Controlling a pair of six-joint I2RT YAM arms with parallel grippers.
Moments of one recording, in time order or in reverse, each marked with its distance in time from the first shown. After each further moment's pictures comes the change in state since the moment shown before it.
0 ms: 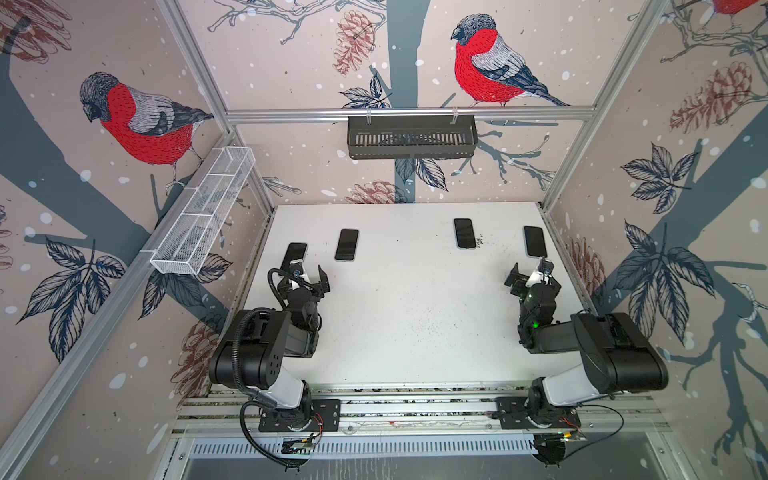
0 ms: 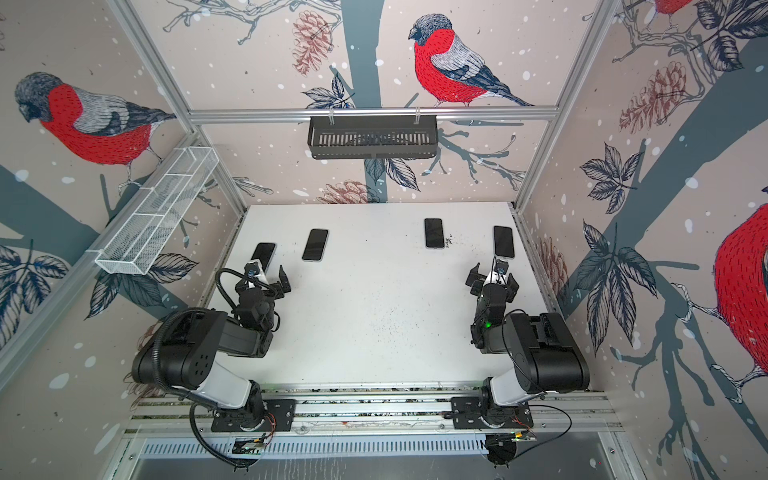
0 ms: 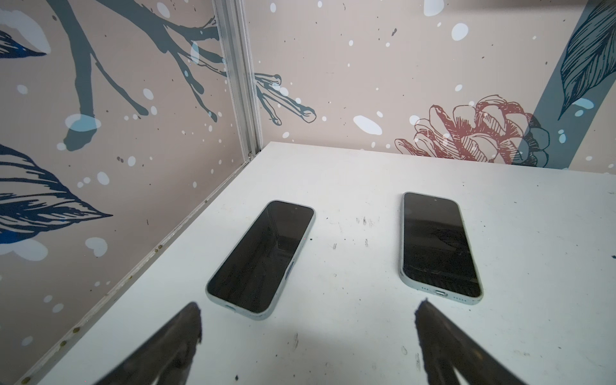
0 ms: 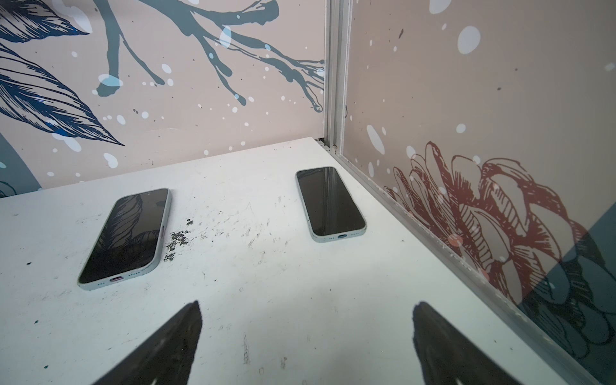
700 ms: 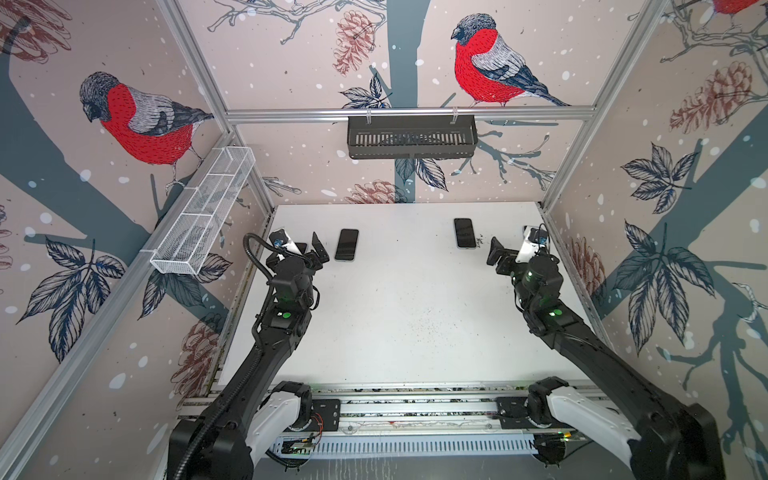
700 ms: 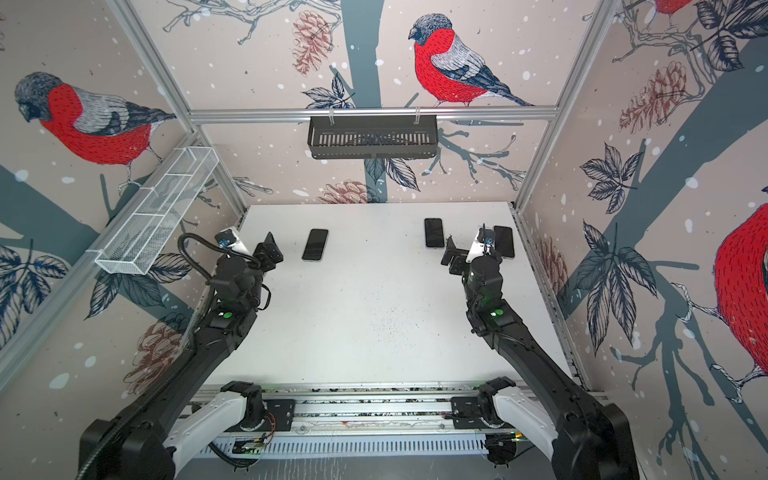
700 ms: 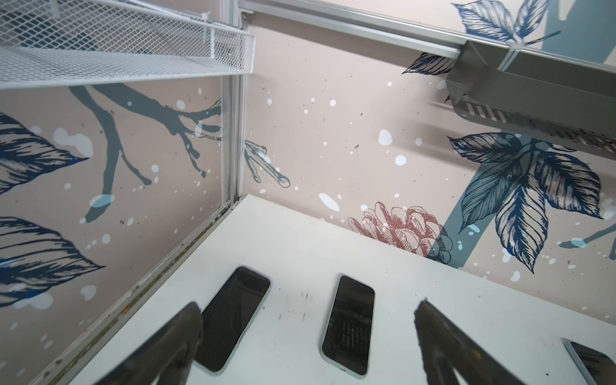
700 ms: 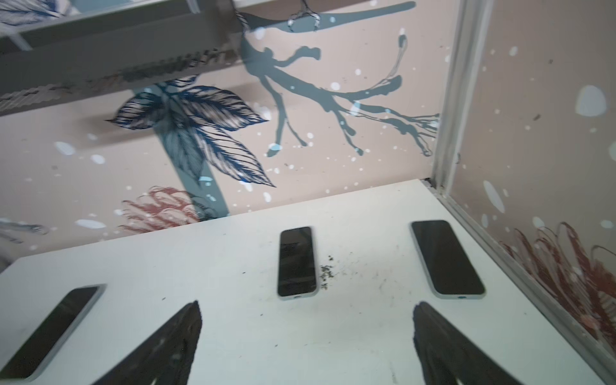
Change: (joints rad) left arm -0.115 -0.600 0.446 -1.065 -0.104 -0.251; right arm 0.309 -0.574 0.397 -0.944 -0.064 0.134
